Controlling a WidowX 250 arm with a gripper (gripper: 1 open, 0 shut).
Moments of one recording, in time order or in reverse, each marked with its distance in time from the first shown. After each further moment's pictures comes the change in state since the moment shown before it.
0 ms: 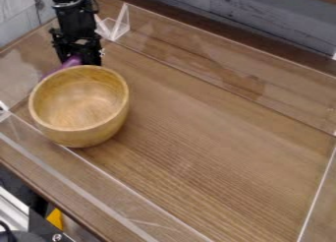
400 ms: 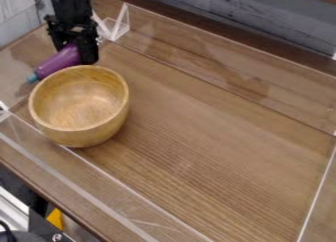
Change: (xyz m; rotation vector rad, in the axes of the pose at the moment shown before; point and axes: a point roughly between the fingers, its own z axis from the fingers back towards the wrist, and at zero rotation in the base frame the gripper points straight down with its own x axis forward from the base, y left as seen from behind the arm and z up) arm -0.002 -0.003 0.018 0.019 -0.033 -0.006
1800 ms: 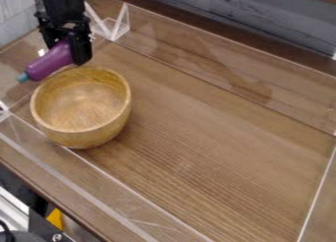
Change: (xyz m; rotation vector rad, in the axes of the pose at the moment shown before) arm -0.018 -0.008 0.021 0.010 -0.022 0.012
